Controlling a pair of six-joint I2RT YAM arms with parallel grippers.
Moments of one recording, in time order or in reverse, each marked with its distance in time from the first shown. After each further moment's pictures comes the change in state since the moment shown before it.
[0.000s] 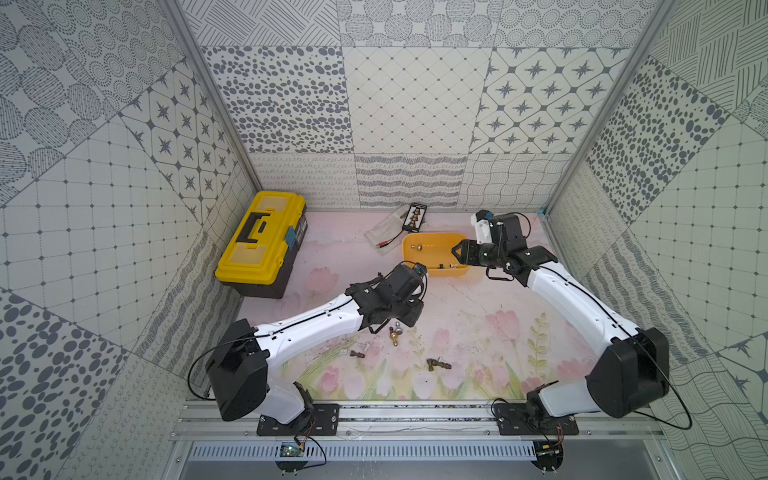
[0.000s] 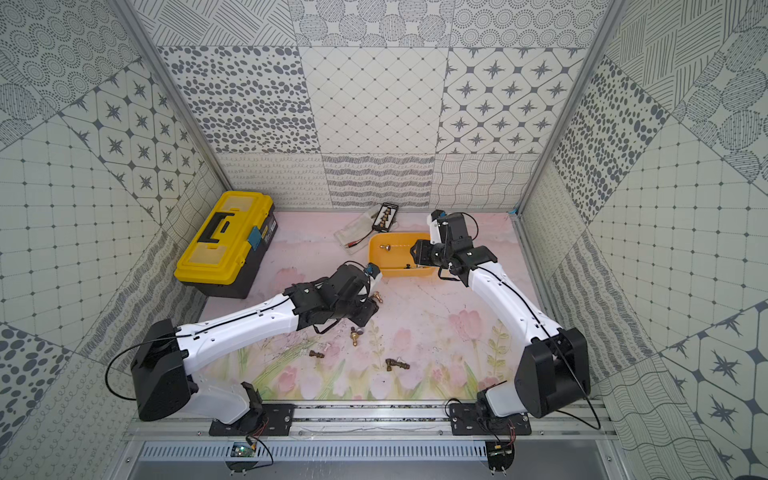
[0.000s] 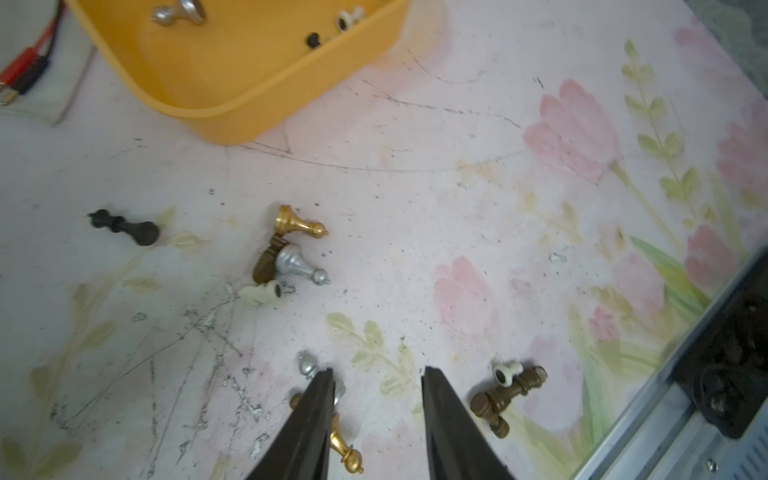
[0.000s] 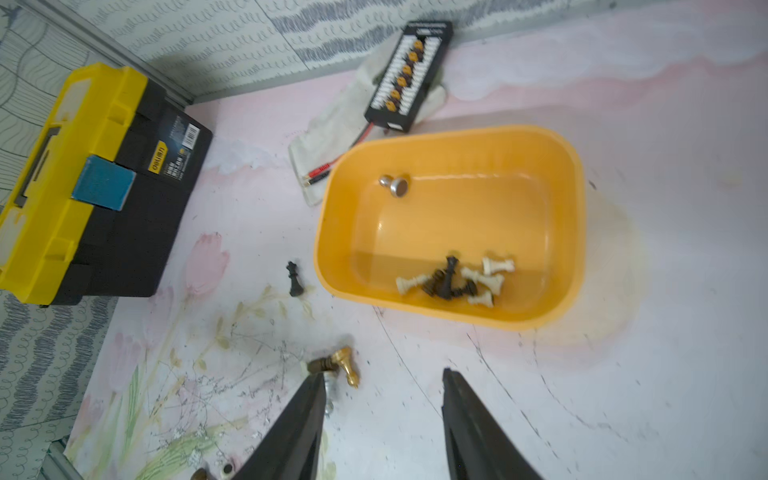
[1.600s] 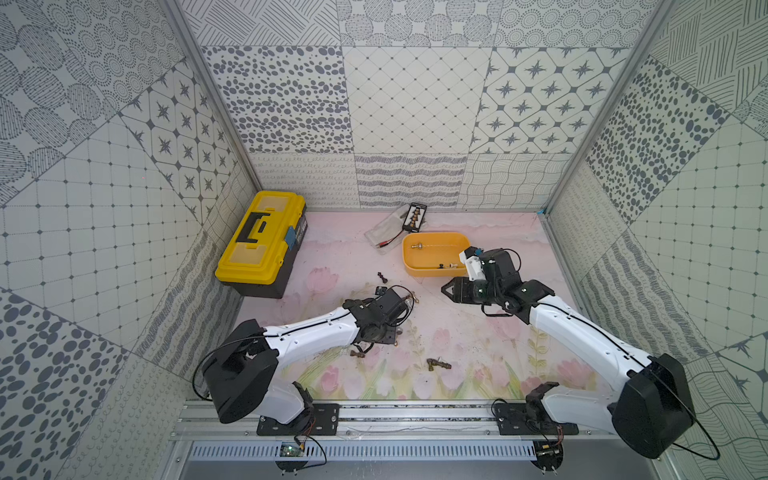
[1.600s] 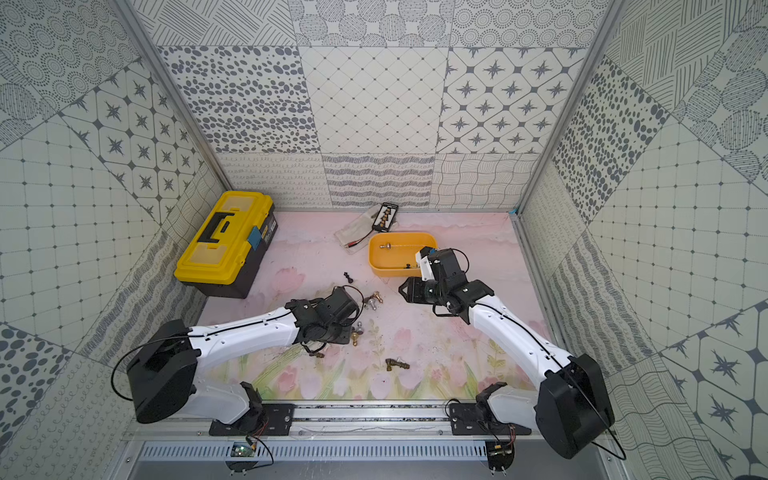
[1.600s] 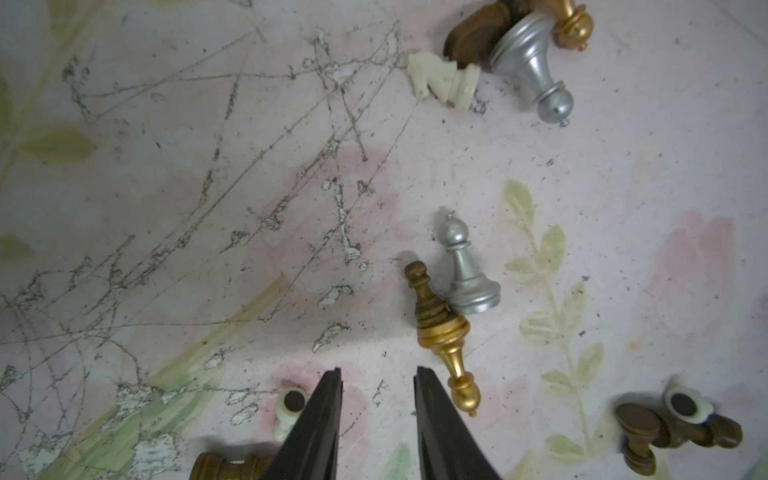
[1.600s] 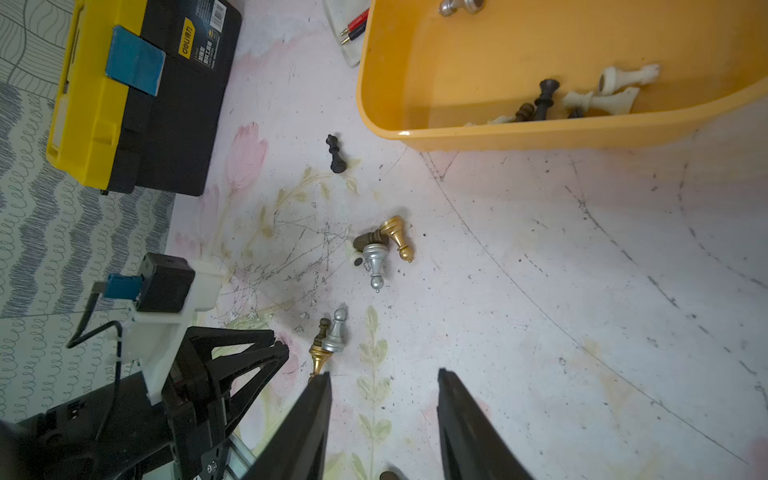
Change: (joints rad) left arm 0.071 -0.034 -0.251 -0.103 -0.138 -0.512; right arm 0.184 -0.128 -0.257 0.071 -0.097 0.133
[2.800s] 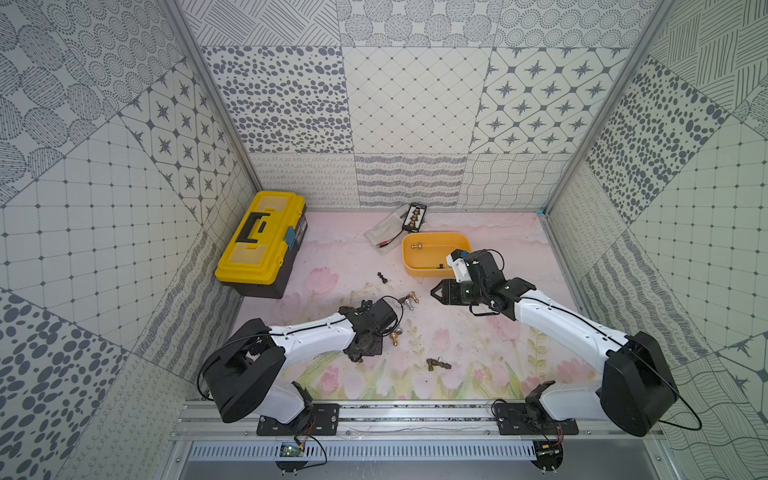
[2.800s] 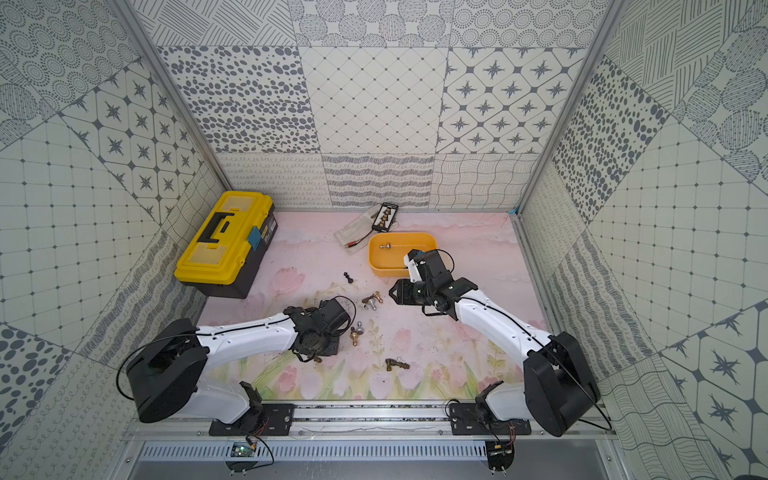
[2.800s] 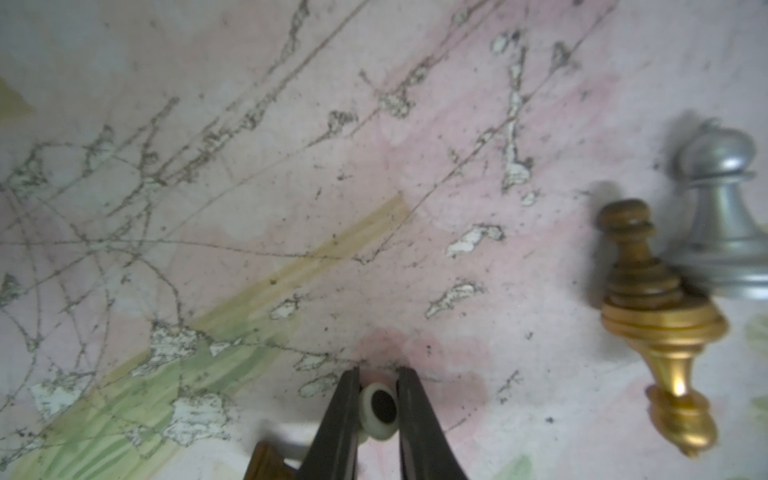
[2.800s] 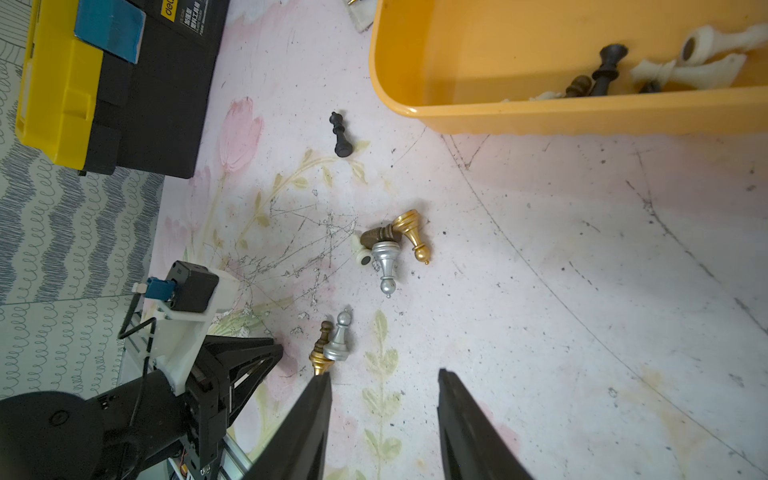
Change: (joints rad) left arm 0.045 0.011 -0.126 -0.017 0.012 -0.048; right arm 0.049 0.107 0.016 0.063 0.003 0.016
